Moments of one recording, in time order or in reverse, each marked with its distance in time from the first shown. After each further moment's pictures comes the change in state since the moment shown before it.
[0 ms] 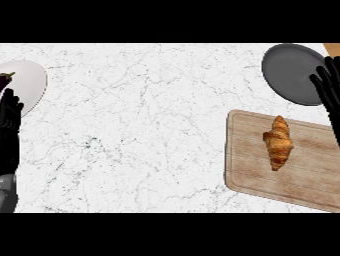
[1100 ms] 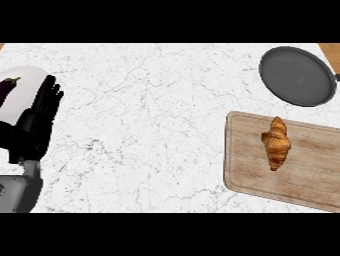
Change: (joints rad) left arm -0.100 -0.068 -0.078 -0.043 0.070 -0.131 0.128; right arm 0.235 -0.405 -0.240 0.349 0.245 0.358 -0.546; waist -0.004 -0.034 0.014
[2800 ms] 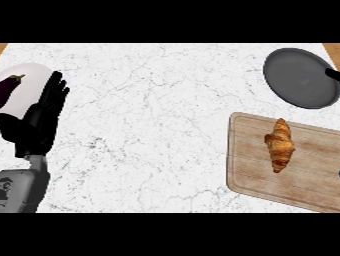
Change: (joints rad) left arm -0.038 -0.074 0.059 0.016 -0.075 -0.065 0.027; right arm -0.282 0.125 0.135 -0.369 0.233 0.230 0.736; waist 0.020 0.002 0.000
